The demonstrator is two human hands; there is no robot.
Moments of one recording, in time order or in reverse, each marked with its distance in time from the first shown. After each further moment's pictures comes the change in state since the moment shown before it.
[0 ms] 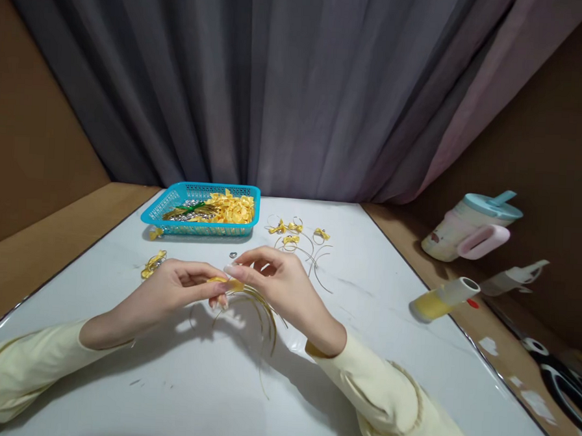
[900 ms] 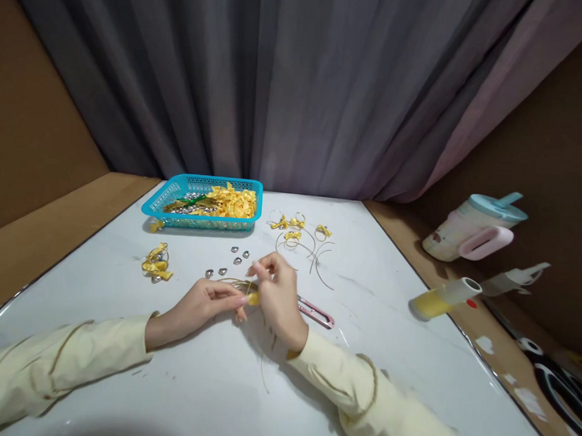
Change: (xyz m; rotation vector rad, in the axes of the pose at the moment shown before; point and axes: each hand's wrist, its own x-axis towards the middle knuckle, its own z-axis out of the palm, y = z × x) left_hand 0.007 -0.061 0.028 -0.212 -0.054 -0.049; right_hand 0.005 0.046 0.027 0.120 0.407 0.063
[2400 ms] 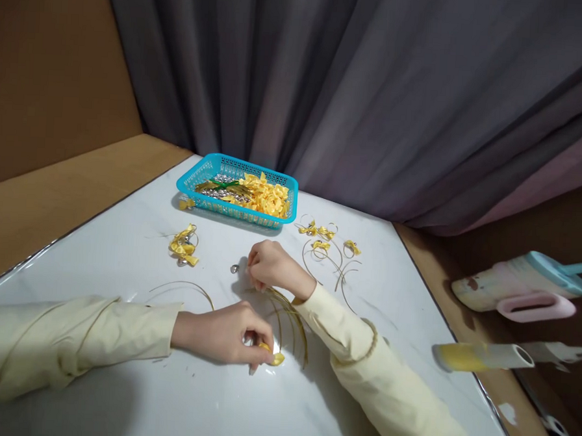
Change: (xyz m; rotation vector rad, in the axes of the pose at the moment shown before) left_hand -0.005 -0.017 -0.004 0.216 -0.372 0.111; right_hand 0.061 -0.014 0.060 -0.683 -0.868 0.231
